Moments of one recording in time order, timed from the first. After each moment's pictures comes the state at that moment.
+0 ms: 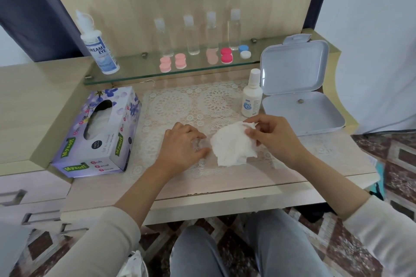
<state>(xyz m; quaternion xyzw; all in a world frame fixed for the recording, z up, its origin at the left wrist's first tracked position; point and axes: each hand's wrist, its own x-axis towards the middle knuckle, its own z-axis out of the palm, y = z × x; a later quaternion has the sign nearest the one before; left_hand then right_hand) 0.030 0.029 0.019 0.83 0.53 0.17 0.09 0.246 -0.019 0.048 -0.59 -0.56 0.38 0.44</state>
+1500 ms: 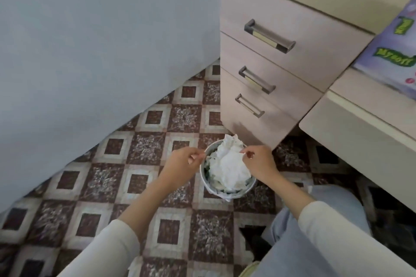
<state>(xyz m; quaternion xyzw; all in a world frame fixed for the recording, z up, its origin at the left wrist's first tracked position) -0.305 -0.278 -0.129 0.40 0.85 0.23 0.27 -0.158 -0.128 -0.173 -0.43 -0.80 0.41 0.03</state>
